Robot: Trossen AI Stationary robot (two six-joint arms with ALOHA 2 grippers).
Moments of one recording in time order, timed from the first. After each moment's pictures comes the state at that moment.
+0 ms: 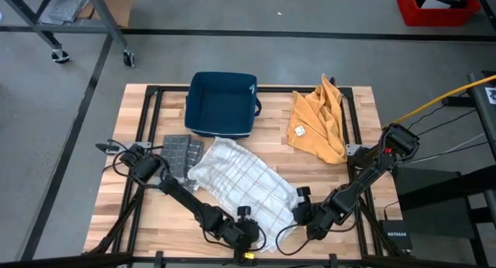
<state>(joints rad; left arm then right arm) -0.60 2.24 1.56 -0.16 -0.34 -0.46 0.84 1.67 0.81 -0.29 0.36 0.55</state>
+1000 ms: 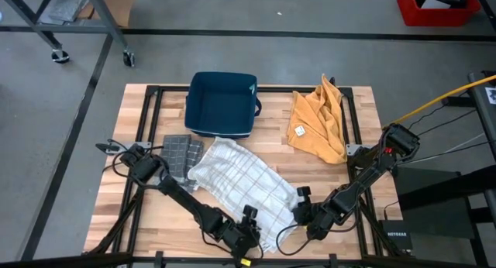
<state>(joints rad) -0.62 2.24 1.59 -0.18 -0.43 -0.07 0.84 1.67 0.81 -0.29 0.38 0.55</state>
